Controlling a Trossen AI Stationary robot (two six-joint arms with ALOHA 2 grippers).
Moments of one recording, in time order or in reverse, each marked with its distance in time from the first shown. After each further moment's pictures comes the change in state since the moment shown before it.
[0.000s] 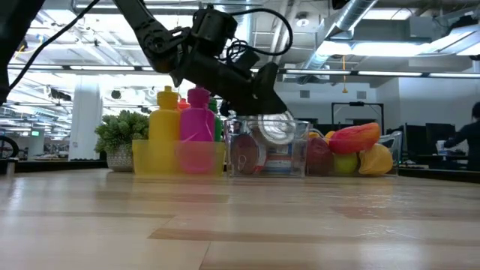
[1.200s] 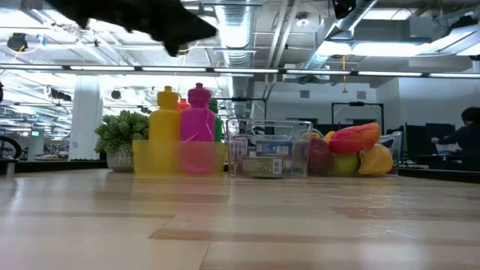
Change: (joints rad) left arm -0.208 -0.706 -0.389 -0.232 0.170 0.198; right arm 0.005 -0.003 -0.021 -0.048 0.008 0.050
